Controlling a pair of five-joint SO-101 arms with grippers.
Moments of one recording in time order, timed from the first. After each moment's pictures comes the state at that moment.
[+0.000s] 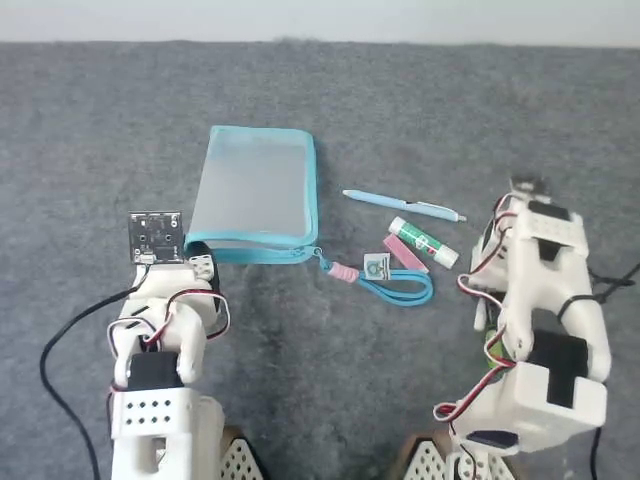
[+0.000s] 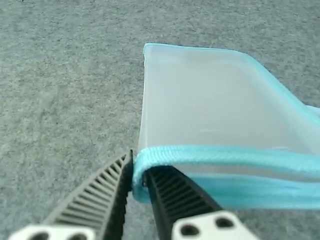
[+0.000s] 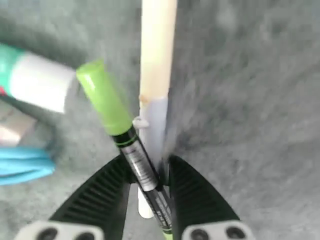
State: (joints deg) left arm -10.9 -76.0 86.3 37.6 3.5; right arm 11.4 3.8 28.1 66.2 1.6
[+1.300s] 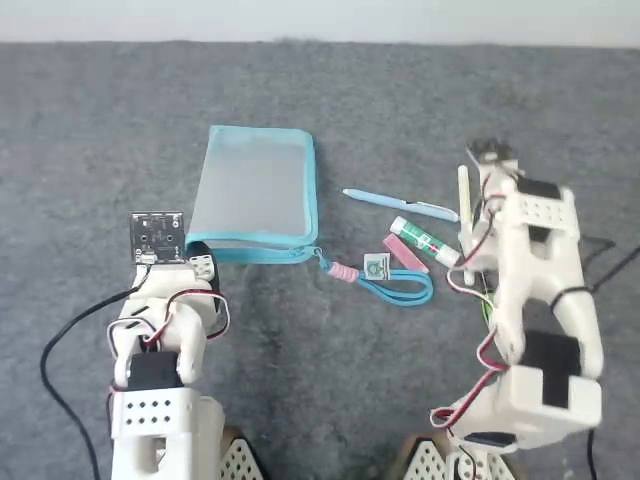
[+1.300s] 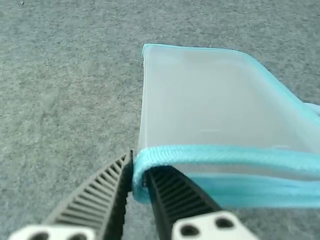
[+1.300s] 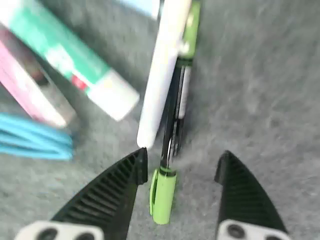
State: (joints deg) left arm -10.9 -76.0 86.3 37.6 2.6; right arm 7.8 2.5 25.2 66.8 22.4
